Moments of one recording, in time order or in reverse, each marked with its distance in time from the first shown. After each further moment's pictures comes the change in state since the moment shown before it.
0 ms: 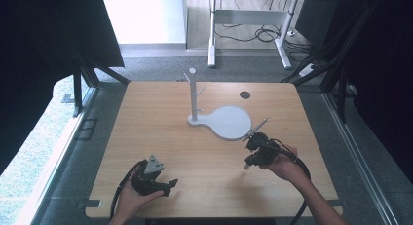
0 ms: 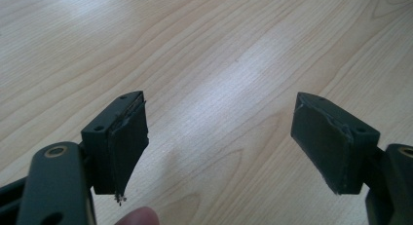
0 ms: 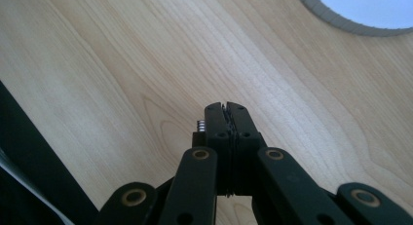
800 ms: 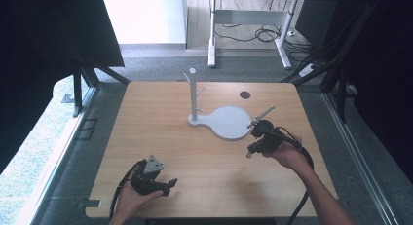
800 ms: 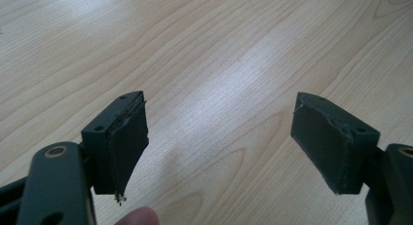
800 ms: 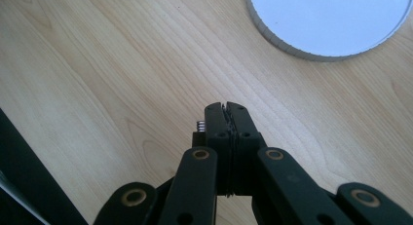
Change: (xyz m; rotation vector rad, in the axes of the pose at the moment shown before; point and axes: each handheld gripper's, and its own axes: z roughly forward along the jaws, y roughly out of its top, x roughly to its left) left arm 0.002 -0.001 0.000 -0.002 -0.005 -0.003; right arm -0.022 0.015 -0.021 -0.056 -0.018 0.027
